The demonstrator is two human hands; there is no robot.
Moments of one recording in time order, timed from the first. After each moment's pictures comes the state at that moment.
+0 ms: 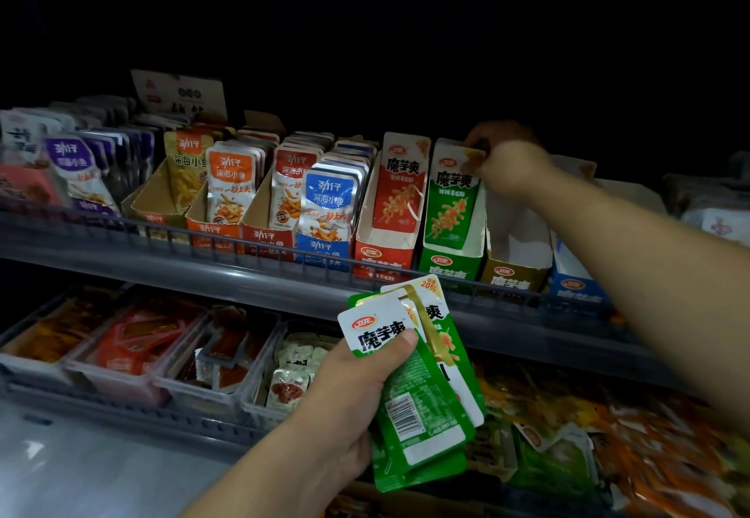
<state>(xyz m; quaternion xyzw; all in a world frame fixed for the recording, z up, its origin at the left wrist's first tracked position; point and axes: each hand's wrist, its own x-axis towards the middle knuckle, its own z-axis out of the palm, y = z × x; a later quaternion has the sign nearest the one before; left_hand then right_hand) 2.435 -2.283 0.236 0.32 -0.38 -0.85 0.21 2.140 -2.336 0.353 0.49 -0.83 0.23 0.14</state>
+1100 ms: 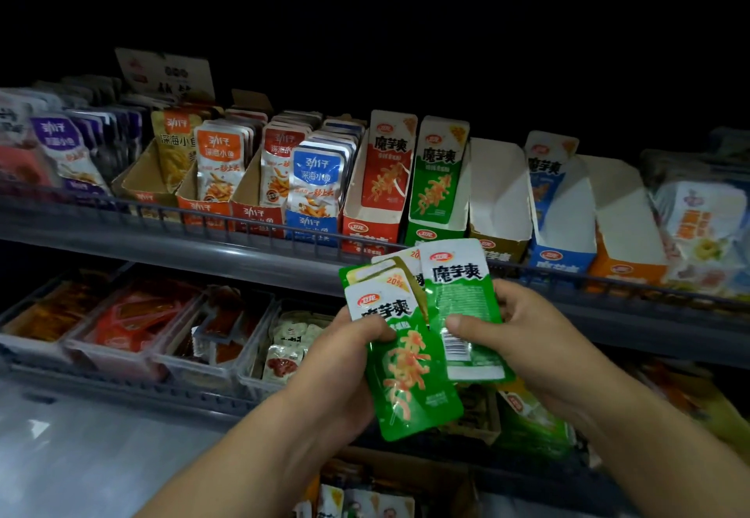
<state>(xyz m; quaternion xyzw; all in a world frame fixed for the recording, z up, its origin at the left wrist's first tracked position) 2.435 -2.275 0.229 0.28 -0.36 -0.87 0.20 2.293 -2.164 0.273 0.29 -0.73 0.51 -0.35</state>
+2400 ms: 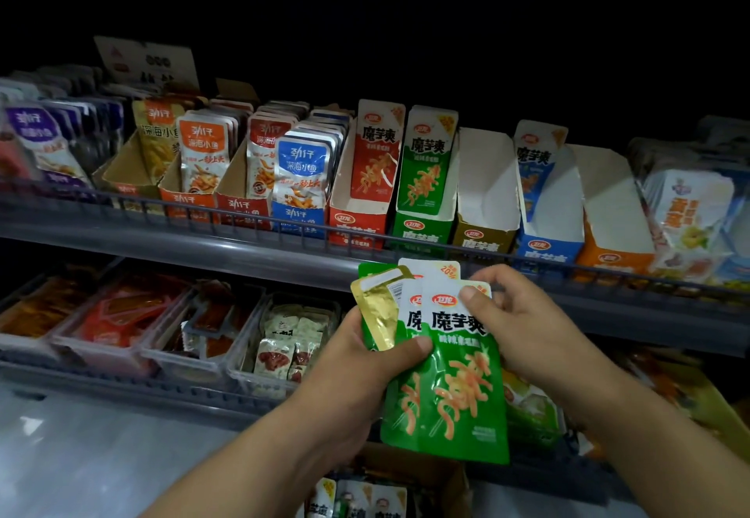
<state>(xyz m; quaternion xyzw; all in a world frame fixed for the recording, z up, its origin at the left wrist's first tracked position) 2.427 -2.259 0.211 0.24 -0.45 -0.84 0.19 2.279 -2.153 0.267 0.32 -0.77 0.47 -0.28</state>
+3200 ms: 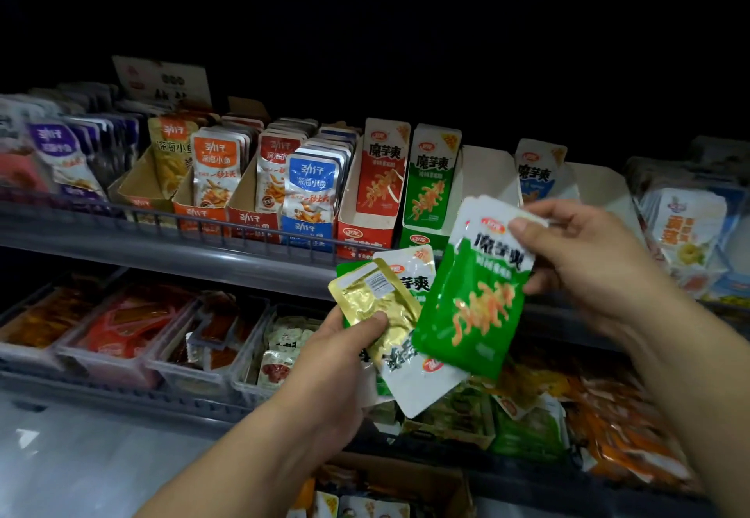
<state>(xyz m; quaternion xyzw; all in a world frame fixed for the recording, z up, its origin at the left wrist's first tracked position) 2.438 -2.272 0.233 0.28 -0.37 -0.85 0.23 2.237 -2.165 0.319 0.34 -0.69 0.61 -0.18</state>
